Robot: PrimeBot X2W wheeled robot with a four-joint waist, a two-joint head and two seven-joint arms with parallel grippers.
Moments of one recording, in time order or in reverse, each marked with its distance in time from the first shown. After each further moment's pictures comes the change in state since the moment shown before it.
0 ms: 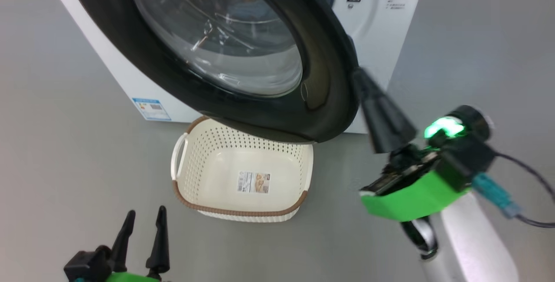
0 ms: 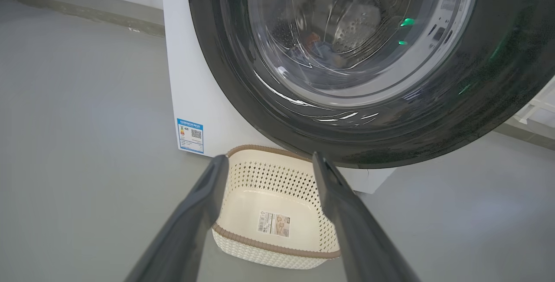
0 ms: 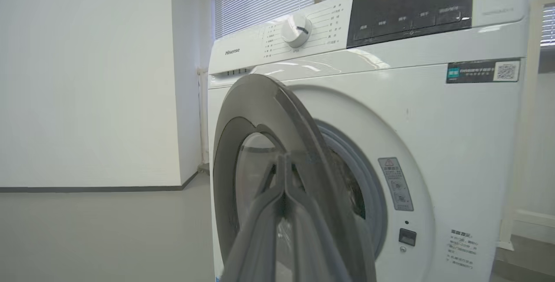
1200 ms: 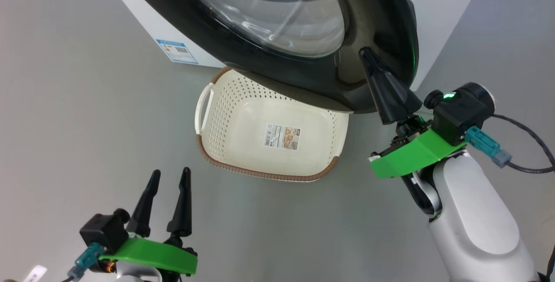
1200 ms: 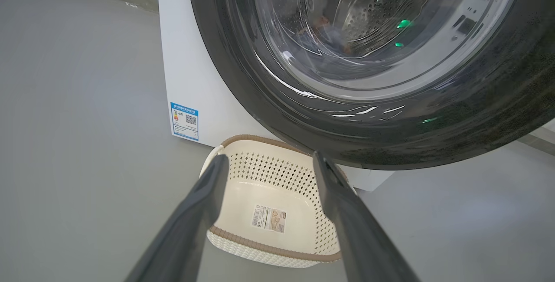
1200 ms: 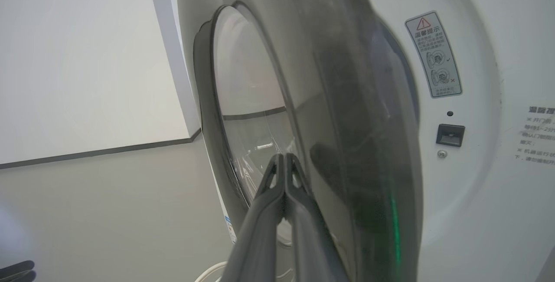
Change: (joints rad) left arm -0.129 -0.005 -0.114 -0.019 -0.100 0.000 0.000; right arm -0.152 -0.032 -0.014 0.253 0.008 0.000 0.000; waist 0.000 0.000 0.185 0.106
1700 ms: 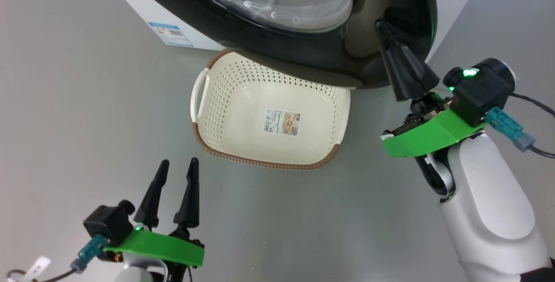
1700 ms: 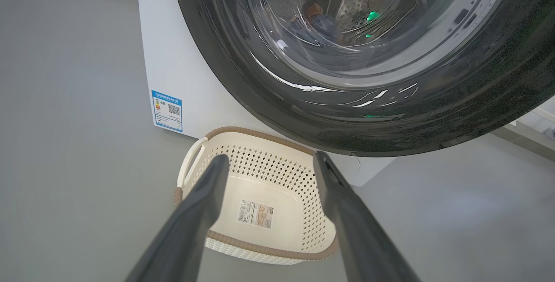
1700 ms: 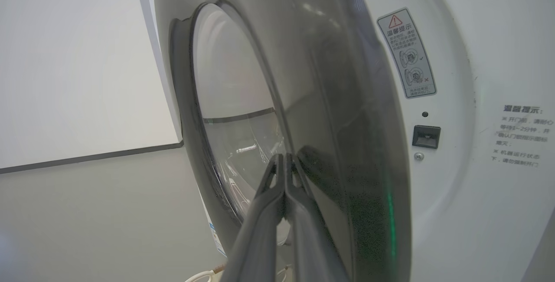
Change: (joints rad) left arm -0.021 -0.001 -0.036 -0.022 -0.044 0.000 0.000; right arm -0.061 -0.019 -0.035 -0.014 -0.009 0.000 0.000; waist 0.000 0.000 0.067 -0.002
